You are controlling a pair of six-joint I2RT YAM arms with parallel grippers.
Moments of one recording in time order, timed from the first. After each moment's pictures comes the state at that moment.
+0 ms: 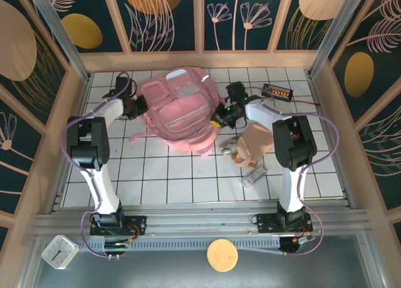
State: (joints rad) left arm -0.04 1.91 1.30 -0.40 0.25 -0.58; right arm 0.37 2.03 1.50 -0.50 -0.50 0.85
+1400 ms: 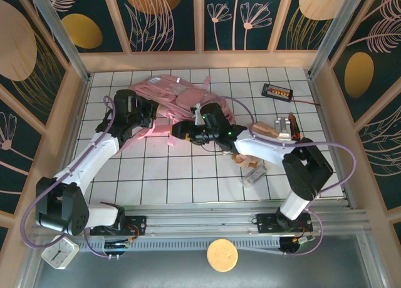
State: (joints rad) left arm -0.28 1.32 0.98 -0.18 0.22 -1.51; right arm 0.81 1.67 1.08 0.11 -0.45 0.96
